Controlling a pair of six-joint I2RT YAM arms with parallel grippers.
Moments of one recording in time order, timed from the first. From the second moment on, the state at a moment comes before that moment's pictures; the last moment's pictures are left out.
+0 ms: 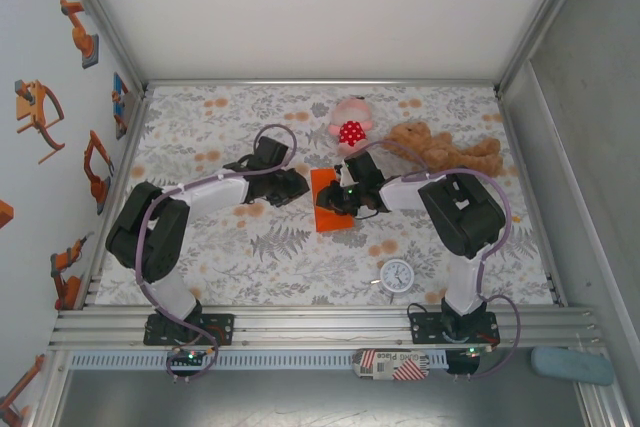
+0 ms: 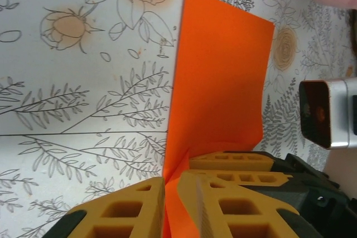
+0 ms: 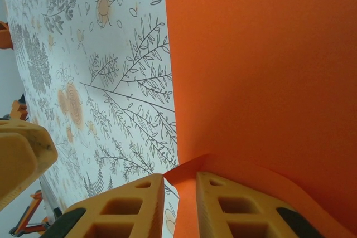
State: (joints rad) left arm -0.62 1.72 1.01 -0.26 0.26 -0.93; right arm 0.60 1.93 0.96 0.09 -0.58 0.83
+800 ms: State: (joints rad) left arm -0.66 1.78 1.01 -0.20 0.29 -0.95; right arm 0.60 1.92 0.95 0.06 -0.58 0.81
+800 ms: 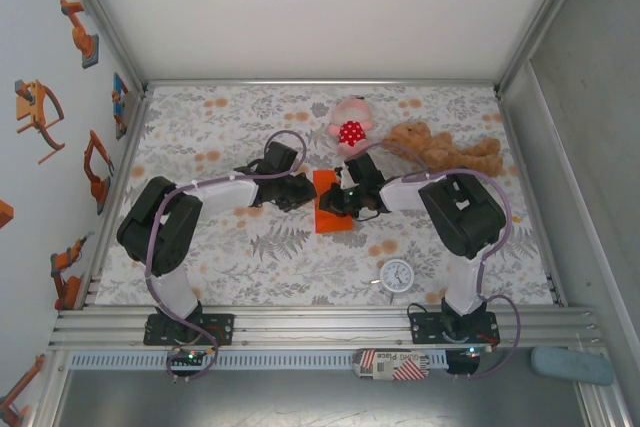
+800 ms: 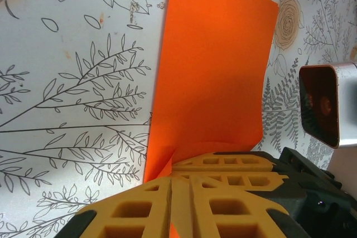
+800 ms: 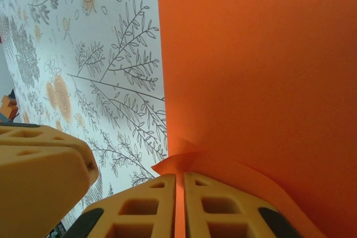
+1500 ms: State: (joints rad) left arm -0.66 1.83 1.04 -0.20 0.30 -0.94; right arm 0.60 1.92 0.95 0.05 -0.56 0.79
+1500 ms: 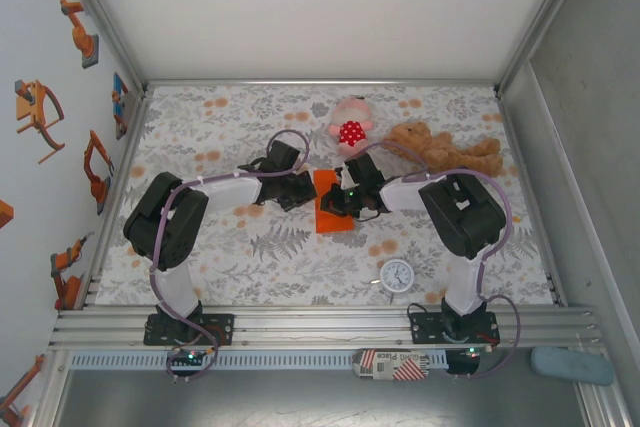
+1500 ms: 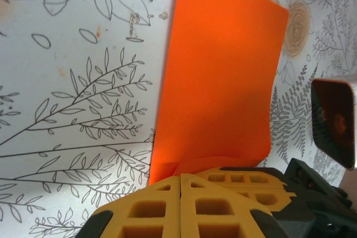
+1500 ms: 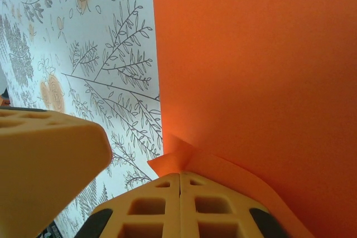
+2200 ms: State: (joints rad) left arm -0.67 1.87 1.05 -0.20 0.33 -0.94; right arm 0.60 1.92 0.95 0.04 -0.56 0.79
